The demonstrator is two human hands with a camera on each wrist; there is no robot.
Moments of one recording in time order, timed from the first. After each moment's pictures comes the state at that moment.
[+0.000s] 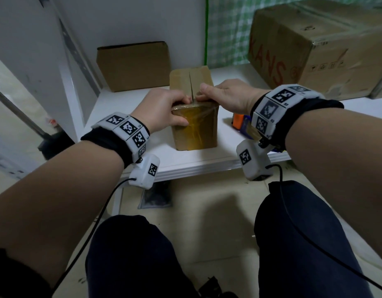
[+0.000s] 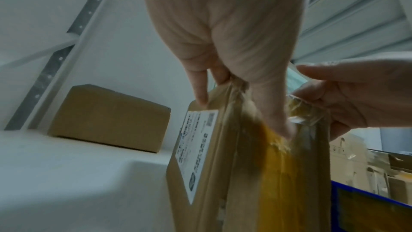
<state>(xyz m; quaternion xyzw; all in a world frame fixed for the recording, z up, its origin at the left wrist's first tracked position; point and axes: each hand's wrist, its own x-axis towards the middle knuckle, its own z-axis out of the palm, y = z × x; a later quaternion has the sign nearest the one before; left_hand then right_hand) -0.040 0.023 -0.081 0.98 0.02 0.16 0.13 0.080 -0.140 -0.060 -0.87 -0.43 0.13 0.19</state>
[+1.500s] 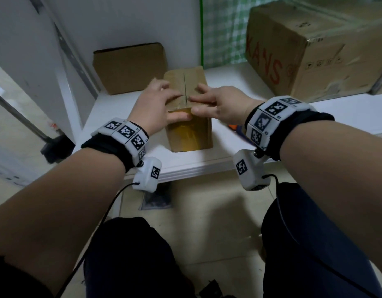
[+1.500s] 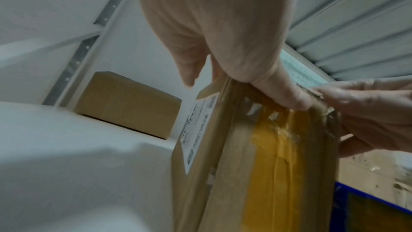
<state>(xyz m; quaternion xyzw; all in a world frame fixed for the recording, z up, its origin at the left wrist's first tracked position) -0.030 0.015 -0.085 0.98 0.14 0.15 0.09 0.080 -0.154 -0.076 -0.83 -0.49 0.13 0.24</state>
